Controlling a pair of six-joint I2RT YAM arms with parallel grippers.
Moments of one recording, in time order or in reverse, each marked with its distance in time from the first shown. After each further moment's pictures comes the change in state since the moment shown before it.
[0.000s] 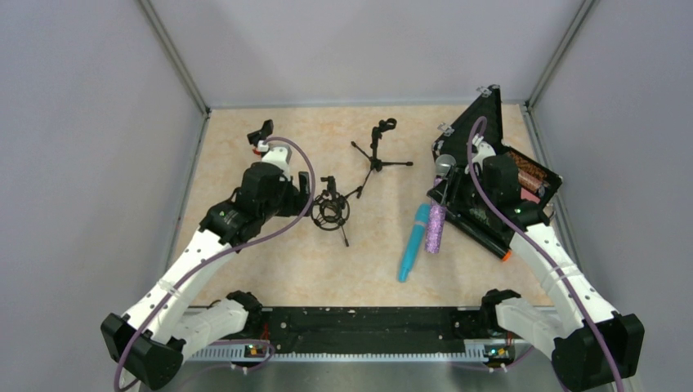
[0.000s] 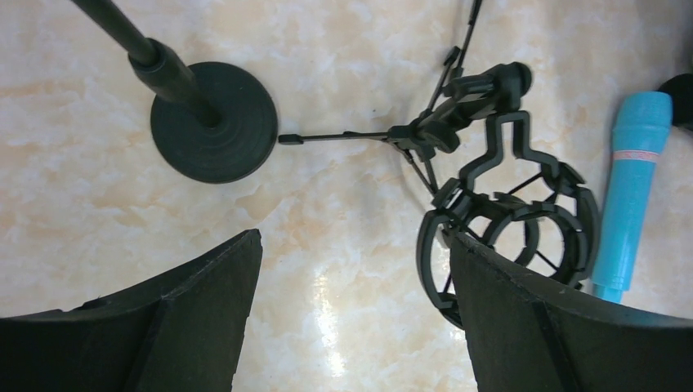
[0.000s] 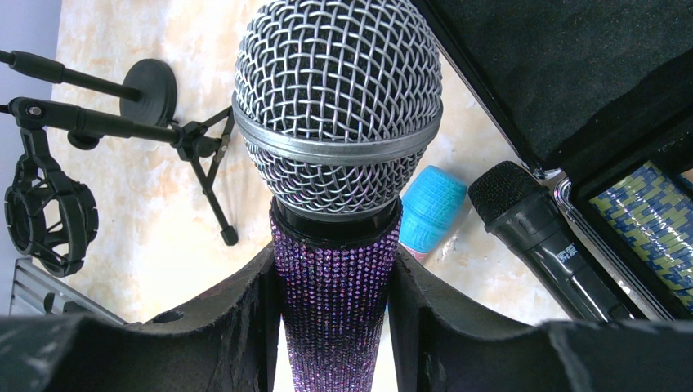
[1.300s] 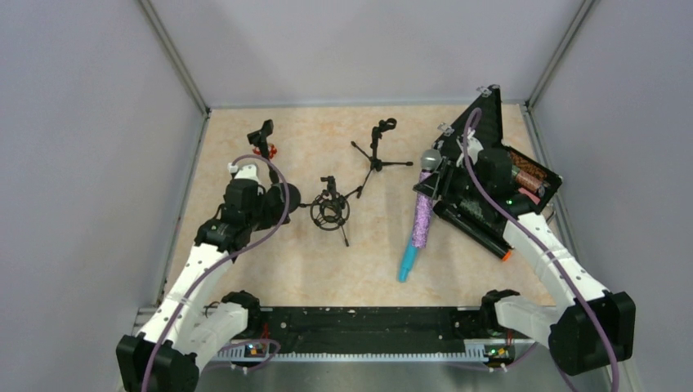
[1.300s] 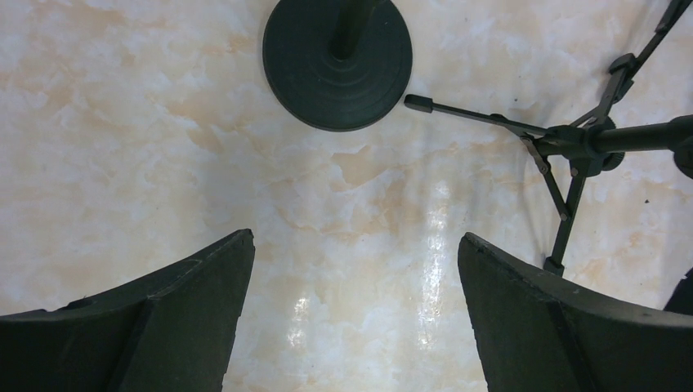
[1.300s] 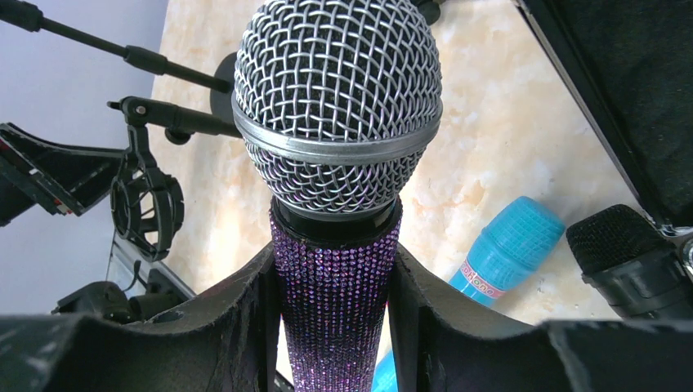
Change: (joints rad) left arm 0.262 -0.084 -0.248 0.045 -0.012 -0.053; right arm 0.000 0.077 0.003 0.147 -0.180 0.088
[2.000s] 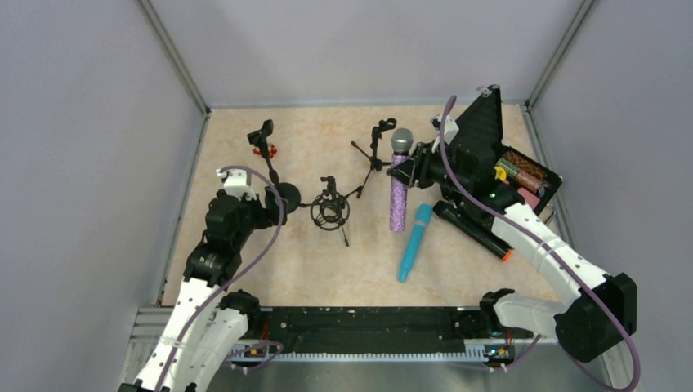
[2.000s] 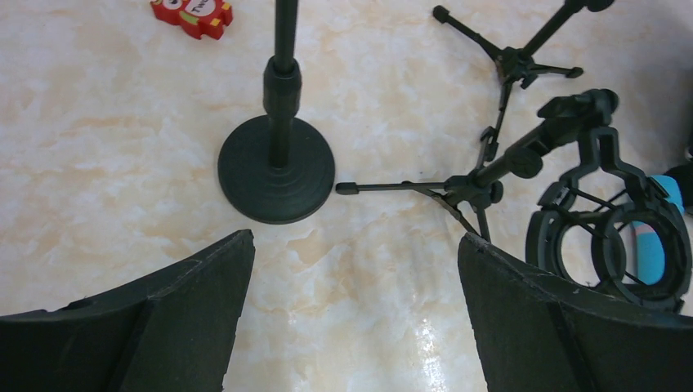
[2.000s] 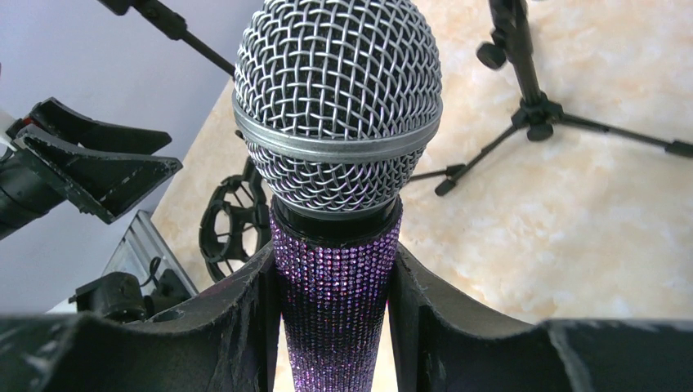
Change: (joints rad) left arm 0.035 -0.302 -0.136 0.233 0.142 0.130; right arm 0.237 0.098 0.138 0.217 0.060 -0.058
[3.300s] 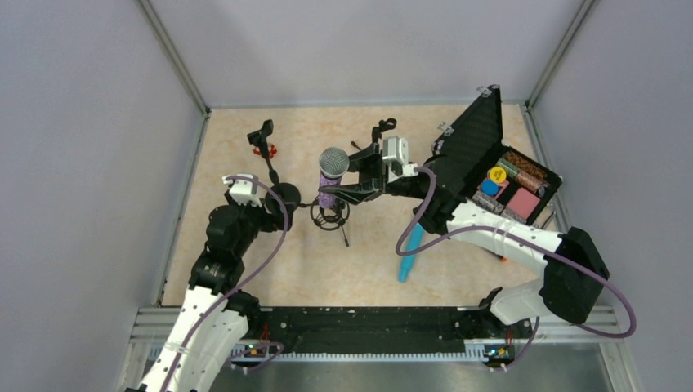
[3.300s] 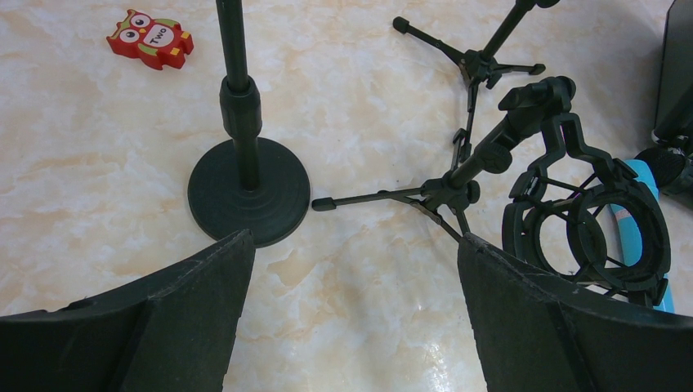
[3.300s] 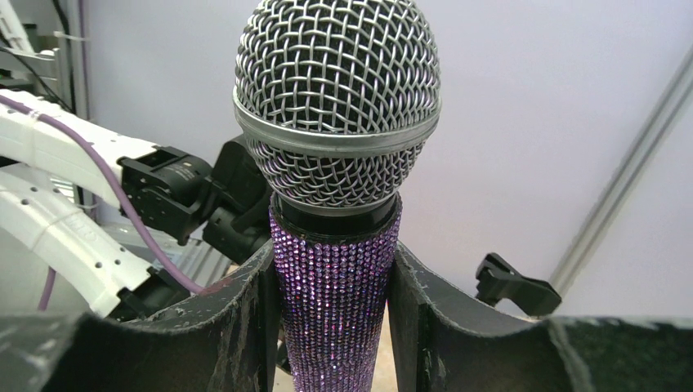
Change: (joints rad) left arm 0.000 -0.049 -0.107 0.159 0.111 0.047; right arm 0.382 0.238 0.040 1.009 -0.345 -0.343
